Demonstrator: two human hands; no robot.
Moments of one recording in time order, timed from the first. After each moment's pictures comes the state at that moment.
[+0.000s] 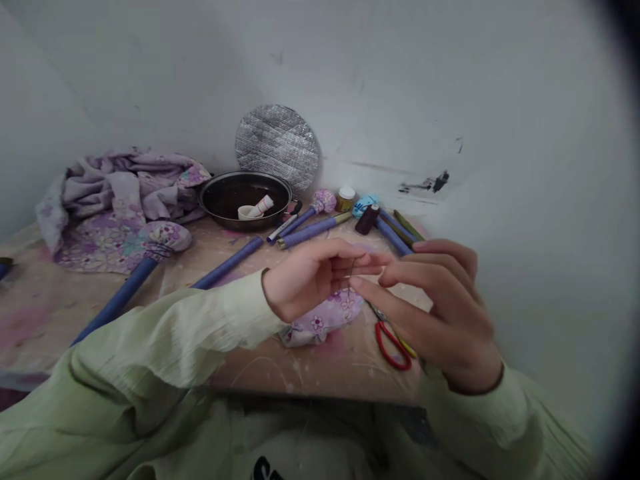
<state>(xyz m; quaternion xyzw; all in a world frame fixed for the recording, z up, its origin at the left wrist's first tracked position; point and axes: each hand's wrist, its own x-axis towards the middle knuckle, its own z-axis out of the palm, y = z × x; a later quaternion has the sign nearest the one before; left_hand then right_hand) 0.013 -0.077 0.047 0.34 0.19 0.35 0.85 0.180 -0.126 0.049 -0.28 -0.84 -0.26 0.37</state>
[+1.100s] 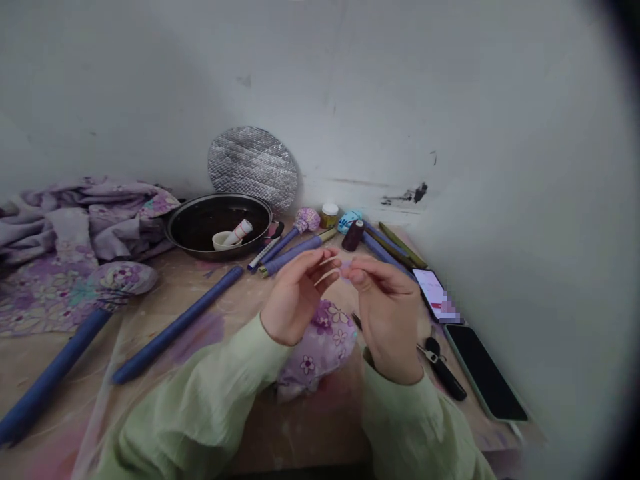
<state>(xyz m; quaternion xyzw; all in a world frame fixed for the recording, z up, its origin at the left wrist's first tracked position) 0.043 -0.033 0.016 0.21 0.21 0.54 0.79 0.154 -0.058 0.000 -0.36 -0.49 0.31 0.73</state>
